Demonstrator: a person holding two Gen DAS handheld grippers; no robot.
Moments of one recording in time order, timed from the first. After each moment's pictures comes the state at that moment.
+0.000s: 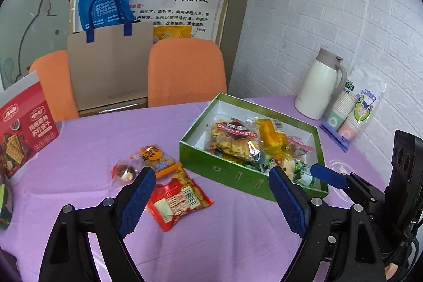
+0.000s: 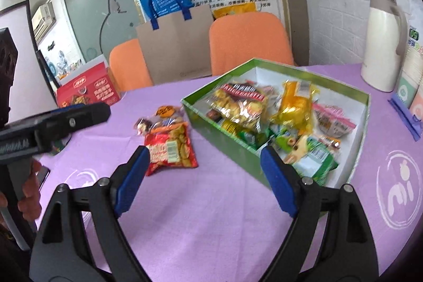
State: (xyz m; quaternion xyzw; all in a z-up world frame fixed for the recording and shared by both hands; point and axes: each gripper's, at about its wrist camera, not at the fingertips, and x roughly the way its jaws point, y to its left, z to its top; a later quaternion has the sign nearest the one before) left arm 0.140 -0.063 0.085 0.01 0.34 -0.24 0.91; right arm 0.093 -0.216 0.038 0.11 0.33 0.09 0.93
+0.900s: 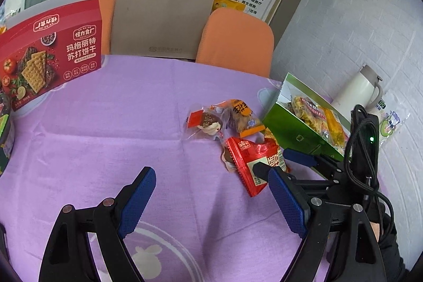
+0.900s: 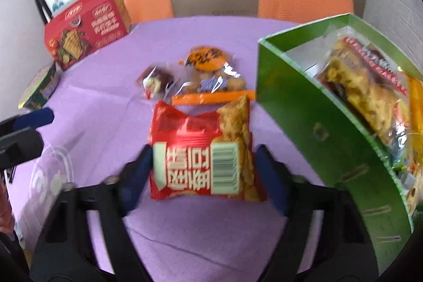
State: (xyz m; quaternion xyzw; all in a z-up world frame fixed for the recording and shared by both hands) left arm 0.178 0.063 0.009 -0.09 0.41 -0.20 0.89; right arm 0.202 -0.128 -0.049 0.03 0.46 0.18 0.87
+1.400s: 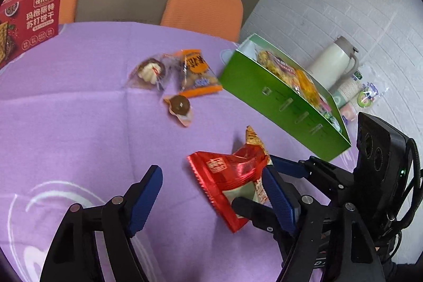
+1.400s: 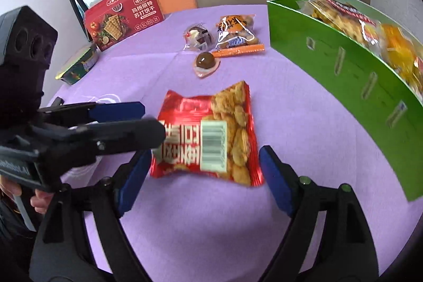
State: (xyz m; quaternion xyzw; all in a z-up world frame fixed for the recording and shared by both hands) left arm 0.154 0.023 -0.030 -0.10 0.45 -0.29 0.84; right arm 0.102 -0.144 -0.045 0.06 0.44 0.22 0.87
